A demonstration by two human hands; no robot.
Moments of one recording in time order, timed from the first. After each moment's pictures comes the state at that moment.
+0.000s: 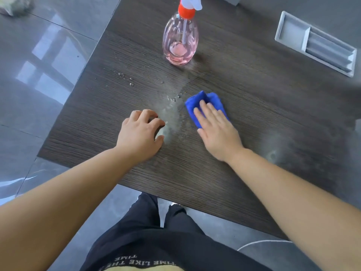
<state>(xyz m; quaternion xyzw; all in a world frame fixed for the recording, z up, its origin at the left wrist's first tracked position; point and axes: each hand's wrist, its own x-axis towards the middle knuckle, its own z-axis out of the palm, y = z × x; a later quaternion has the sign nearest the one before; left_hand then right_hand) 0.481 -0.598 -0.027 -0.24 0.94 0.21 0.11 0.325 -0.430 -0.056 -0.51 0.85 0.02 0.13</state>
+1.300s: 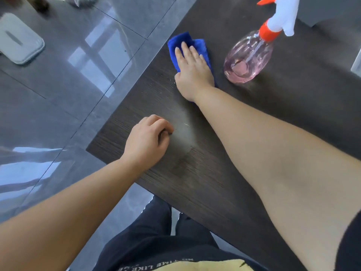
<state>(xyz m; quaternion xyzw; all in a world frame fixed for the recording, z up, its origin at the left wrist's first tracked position) 0.529 -0.651 -0.034 -0.35 0.89 0.30 -0.05 0.330 -0.692 -0.058 -0.55 0.82 0.03 0.14</state>
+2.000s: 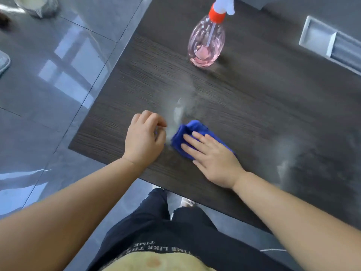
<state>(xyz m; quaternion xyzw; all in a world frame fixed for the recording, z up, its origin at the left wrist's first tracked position) 0.517 -0.607 -0.028 -0.32 0.89 0.32 -0.10 0.390 -0.428 -0.061 -0.67 0.74 -0.01 0.13</state>
